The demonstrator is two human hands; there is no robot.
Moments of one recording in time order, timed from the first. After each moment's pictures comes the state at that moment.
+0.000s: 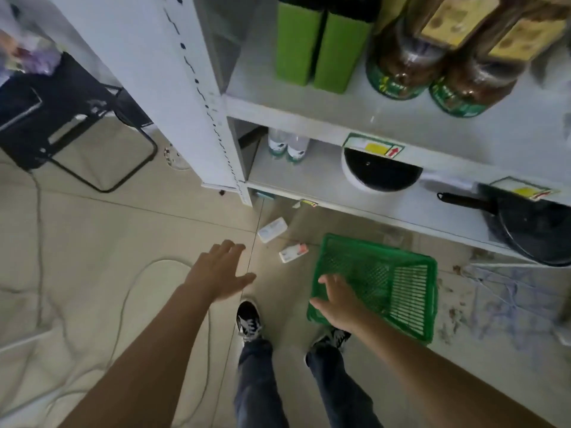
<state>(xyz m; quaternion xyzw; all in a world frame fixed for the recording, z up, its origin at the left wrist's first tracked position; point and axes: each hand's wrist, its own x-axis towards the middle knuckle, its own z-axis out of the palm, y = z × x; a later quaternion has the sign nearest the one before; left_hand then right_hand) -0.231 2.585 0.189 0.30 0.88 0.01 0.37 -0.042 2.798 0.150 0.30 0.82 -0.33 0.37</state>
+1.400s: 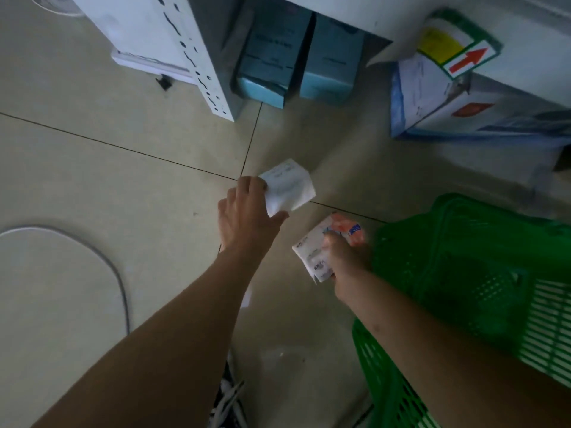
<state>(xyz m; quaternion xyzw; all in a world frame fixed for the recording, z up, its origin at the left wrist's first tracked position) -0.241 2.689 -0.368 0.14 0.96 0.13 0.19 -0.129 2.806 -0.357 0.73 0.44 -0.51 0.10</state>
